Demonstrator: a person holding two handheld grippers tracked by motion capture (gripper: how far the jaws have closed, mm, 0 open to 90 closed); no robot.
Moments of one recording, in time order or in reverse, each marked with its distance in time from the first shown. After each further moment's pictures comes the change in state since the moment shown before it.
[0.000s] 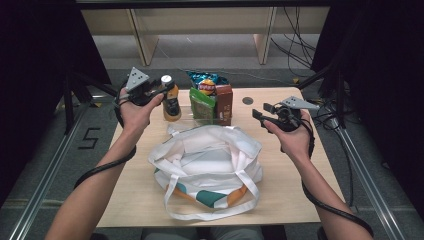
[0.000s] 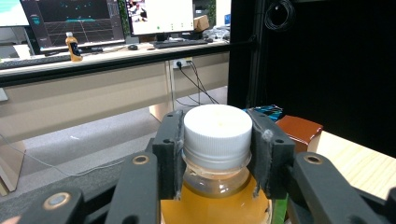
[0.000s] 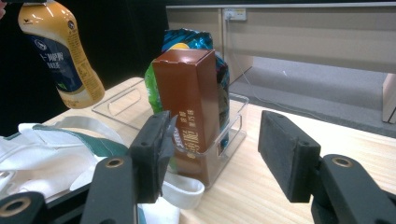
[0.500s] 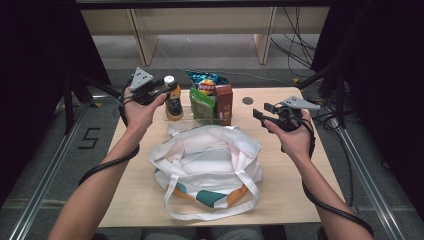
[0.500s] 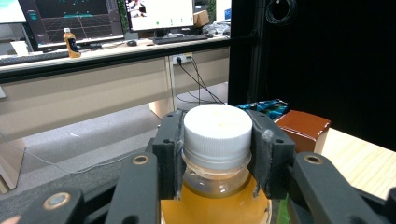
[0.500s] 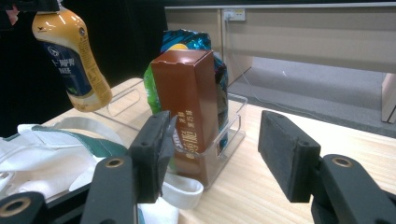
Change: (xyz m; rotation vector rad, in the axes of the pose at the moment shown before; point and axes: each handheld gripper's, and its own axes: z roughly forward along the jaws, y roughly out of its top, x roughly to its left) left arm 0.001 -0.005 0.012 0.019 0.001 0.007; right arm -0.002 0.000 0.000 -0.016 -0.003 -0.015
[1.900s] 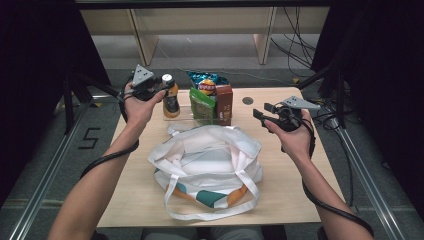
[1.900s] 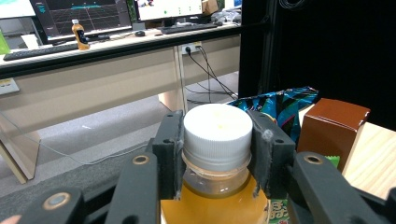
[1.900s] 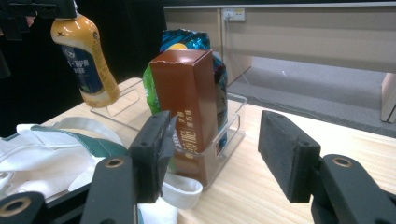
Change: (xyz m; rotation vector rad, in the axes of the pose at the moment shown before) left arm 0.017 -0.005 0.014 0.043 0.034 0.022; right arm 0.001 0.000 -0.001 0.010 0.002 0.016
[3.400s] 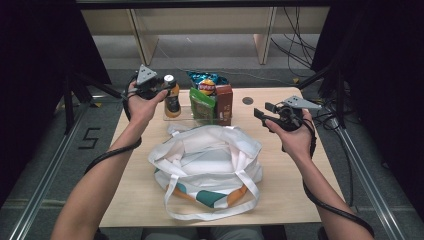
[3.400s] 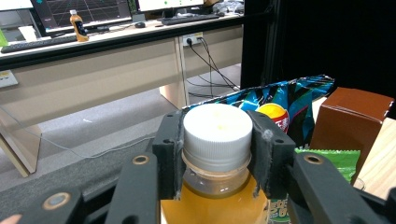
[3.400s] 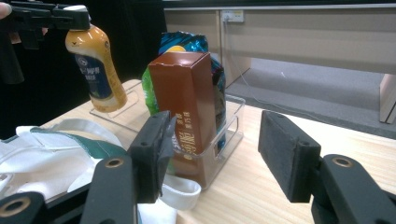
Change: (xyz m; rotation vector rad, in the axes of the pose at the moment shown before) left arm 0.006 -0.007 0.015 0.035 0.002 0.004; right arm -0.001 0.001 -0.001 -0.015 -0.005 0.002
